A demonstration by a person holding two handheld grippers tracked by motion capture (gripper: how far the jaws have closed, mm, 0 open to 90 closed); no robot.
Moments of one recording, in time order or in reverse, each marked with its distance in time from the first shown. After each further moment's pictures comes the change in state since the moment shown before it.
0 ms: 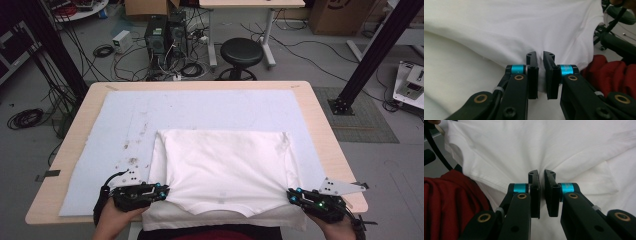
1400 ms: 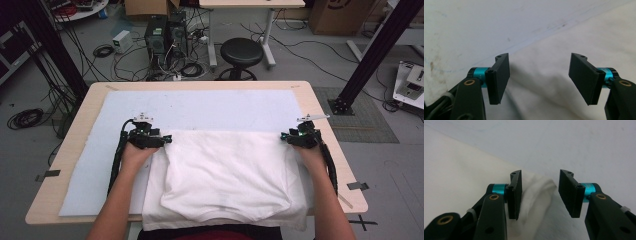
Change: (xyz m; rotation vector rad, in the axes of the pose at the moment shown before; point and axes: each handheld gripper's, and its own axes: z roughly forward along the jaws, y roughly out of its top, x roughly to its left) left arm 0.151 0.068 0.058 0.089 0.412 -0.206; right arm -0.164 0.089 0.110 0.173 -0.355 0.137
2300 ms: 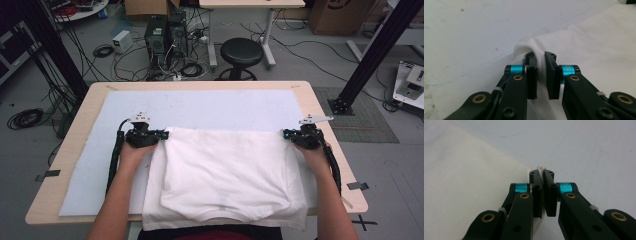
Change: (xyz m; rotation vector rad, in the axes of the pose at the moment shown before) left arm 0.004 0.003 -0.009 -0.112 -0.131 0.042; right arm 0.004 0.001 -0.014 -0.098 0.085 -0.133
